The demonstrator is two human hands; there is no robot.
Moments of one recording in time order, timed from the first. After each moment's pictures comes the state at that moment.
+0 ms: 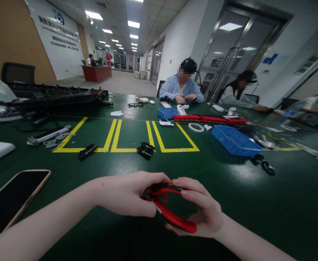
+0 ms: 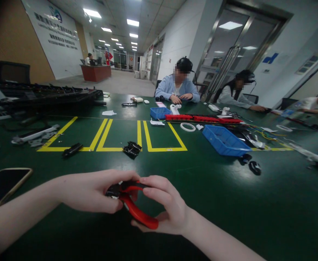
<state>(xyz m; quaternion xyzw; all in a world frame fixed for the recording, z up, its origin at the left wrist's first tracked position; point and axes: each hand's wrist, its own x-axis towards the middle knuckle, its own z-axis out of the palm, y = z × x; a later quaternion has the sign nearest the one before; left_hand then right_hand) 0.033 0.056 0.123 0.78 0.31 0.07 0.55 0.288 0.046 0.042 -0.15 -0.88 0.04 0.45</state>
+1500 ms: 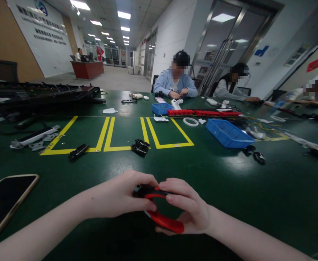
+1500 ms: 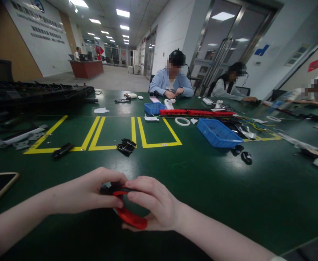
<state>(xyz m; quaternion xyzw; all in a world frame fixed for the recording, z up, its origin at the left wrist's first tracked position) 0.034 0.050 0.098 0.78 0.34 0.13 0.51 0.280 0.047 0.036 -0.08 -0.90 0.00 0.43</state>
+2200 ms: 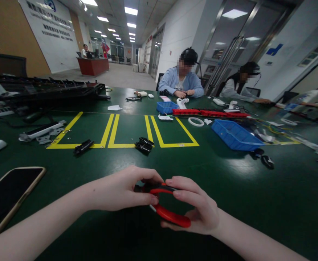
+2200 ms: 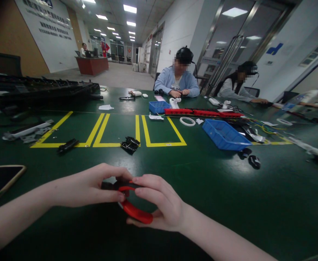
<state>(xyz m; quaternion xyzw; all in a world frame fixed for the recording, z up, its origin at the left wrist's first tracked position) 0.027 0.054 0.101 0.78 0.33 0.14 0.52 0.284 0.046 0.041 -0.12 -0.89 0.06 0.43</state>
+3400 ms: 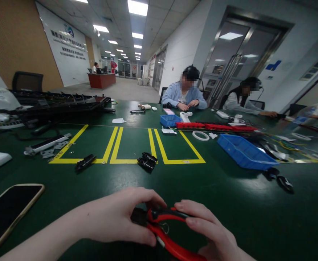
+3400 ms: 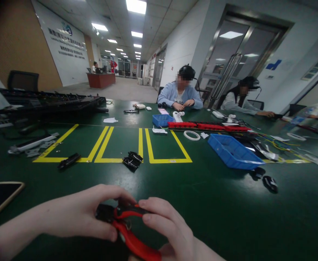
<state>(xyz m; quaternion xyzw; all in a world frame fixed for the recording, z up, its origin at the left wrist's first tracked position) 0.019 0.059 0.099 0.74 0.36 0.13 0.55 0.295 0.045 0.037 -0.17 -0.87 0.08 0.45</state>
